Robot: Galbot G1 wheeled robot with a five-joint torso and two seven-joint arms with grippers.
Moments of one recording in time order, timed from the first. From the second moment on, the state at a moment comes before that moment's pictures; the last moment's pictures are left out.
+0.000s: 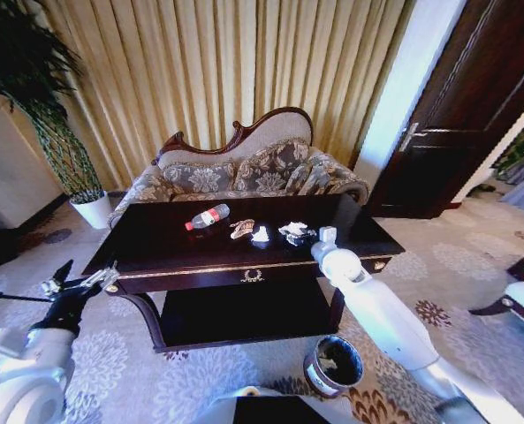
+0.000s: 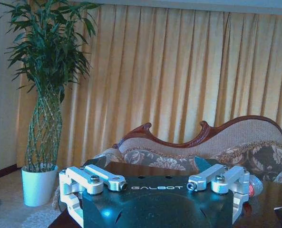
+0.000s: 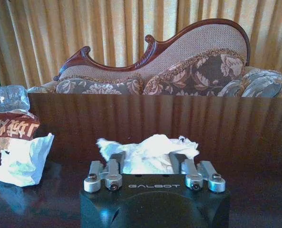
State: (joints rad) left arm 1.79 -1.33 -1.14 -2.50 -0.68 0.30 -0.05; right arm -0.77 1.00 0.10 1.71 0.75 -0.48 0.24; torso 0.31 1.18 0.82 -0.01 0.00
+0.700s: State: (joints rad) left arm 1.79 -1.33 -1.13 -2.50 -0.68 0.30 -0.05; right arm -0.84 0.95 0.17 1.80 0.75 -0.48 0.24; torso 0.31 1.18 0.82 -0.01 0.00
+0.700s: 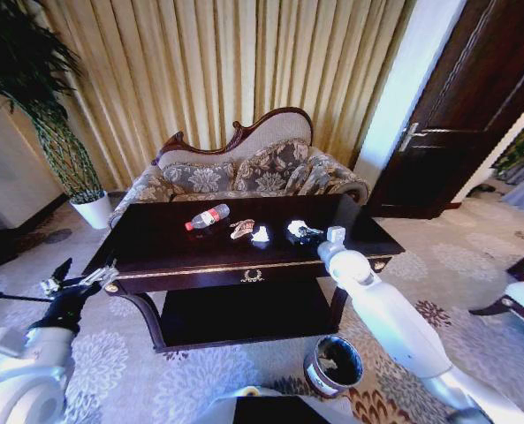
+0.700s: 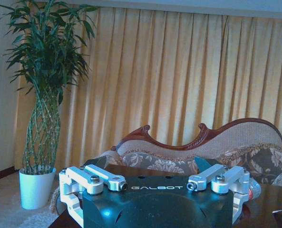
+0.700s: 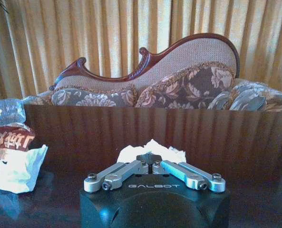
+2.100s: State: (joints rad) left arm 1.75 -1.29 -1.11 -2.50 -0.71 0.30 -0.05; right arm -1.61 0.97 0.78 2.51 0.74 -0.34 0.28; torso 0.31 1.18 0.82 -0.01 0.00
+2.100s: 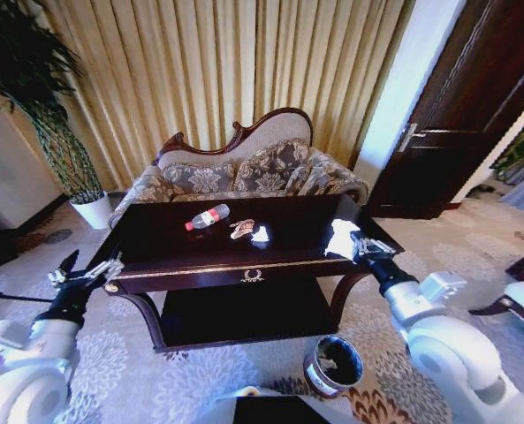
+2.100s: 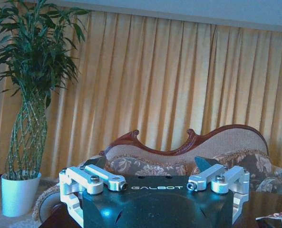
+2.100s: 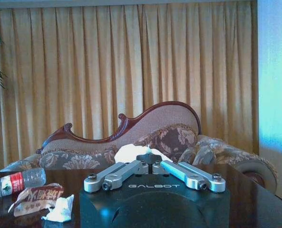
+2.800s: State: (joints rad) left arm 1.75 -1.29 -1.10 -2.50 -0.70 0.30 -0.05; right arm -1.60 1.03 0.75 2.39 0.70 -0.34 0.27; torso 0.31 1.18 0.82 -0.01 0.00
